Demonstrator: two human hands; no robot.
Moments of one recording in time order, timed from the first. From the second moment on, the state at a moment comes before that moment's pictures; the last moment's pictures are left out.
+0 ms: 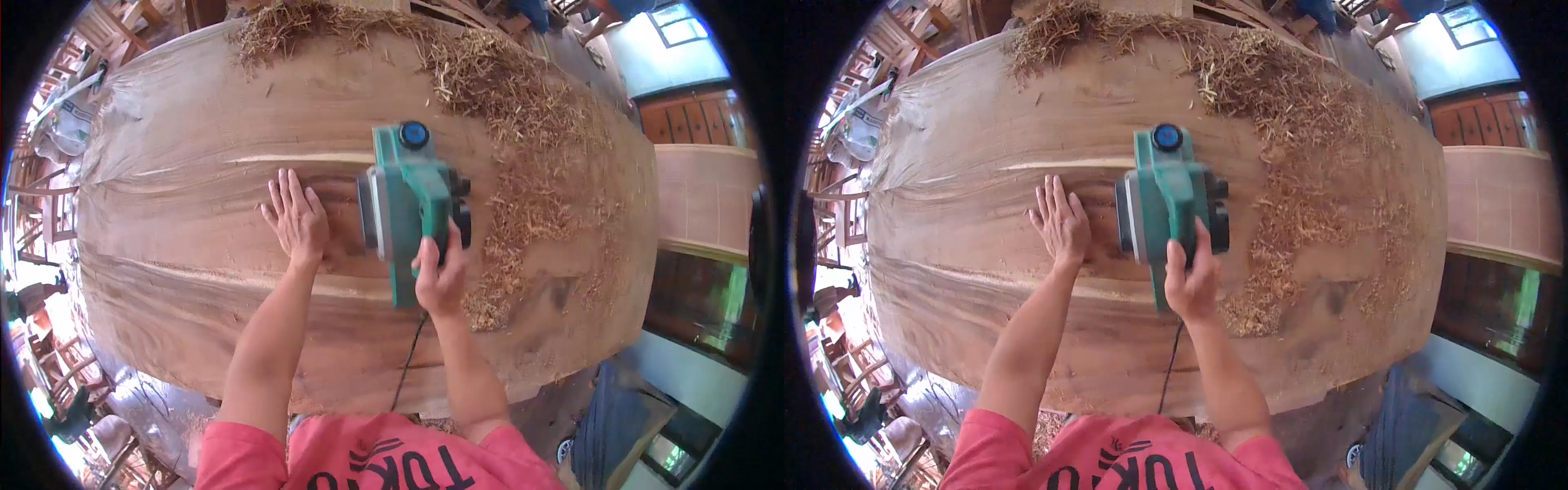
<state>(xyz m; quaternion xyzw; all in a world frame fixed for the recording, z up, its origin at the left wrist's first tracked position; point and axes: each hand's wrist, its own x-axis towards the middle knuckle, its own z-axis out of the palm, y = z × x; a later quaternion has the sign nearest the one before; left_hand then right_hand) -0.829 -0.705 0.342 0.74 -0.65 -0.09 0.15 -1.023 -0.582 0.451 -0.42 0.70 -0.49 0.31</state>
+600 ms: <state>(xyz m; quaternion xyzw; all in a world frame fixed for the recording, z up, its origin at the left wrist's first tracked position) -0.832 -0.706 0.346 0.74 -0.66 -0.05 0.11 -1.075 -0.854 0.432 -0.49 0.67 -0.49 0.26</state>
